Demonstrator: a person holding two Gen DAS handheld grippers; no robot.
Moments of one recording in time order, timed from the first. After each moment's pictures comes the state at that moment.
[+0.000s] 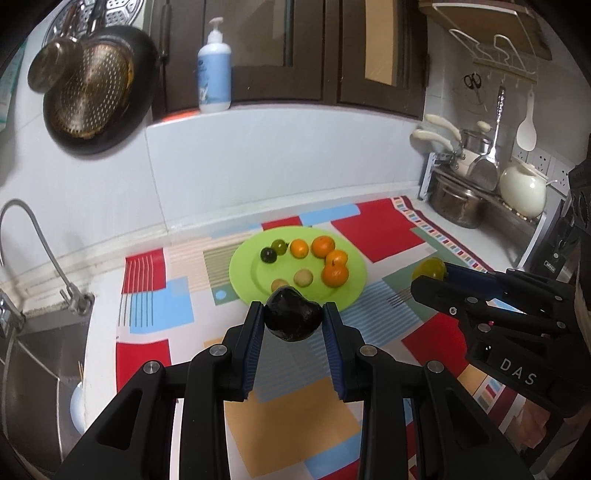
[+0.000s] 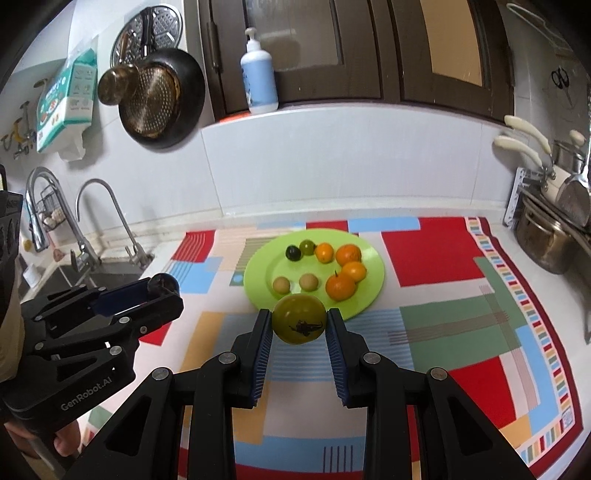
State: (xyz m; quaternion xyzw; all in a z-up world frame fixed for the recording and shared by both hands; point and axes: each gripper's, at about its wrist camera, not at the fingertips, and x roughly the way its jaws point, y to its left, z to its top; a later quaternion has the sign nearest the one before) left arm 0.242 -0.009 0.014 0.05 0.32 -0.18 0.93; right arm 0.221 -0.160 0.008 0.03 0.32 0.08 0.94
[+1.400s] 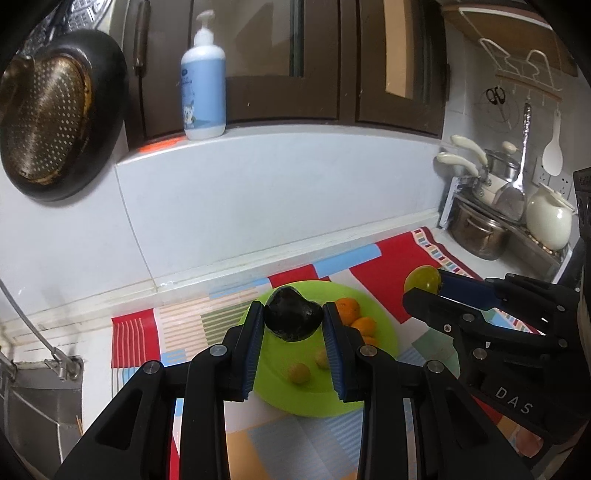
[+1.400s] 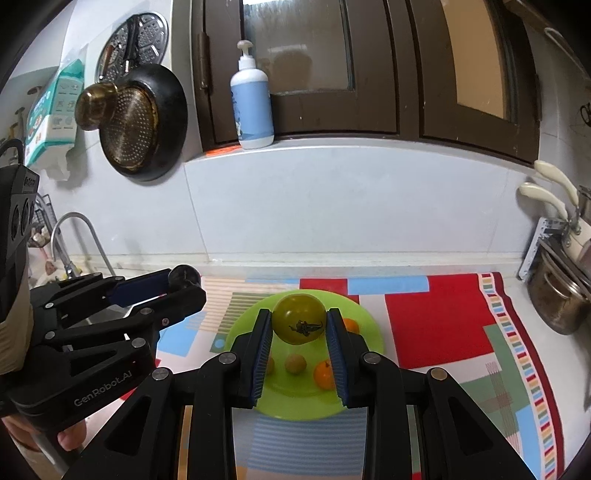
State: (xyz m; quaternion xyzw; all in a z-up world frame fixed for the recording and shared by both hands) left arm 0.361 -0.025 0.026 0.05 0.31 -0.18 0.93; right arm 0.326 -0.165 0.029 0.01 0.29 0.09 0.95
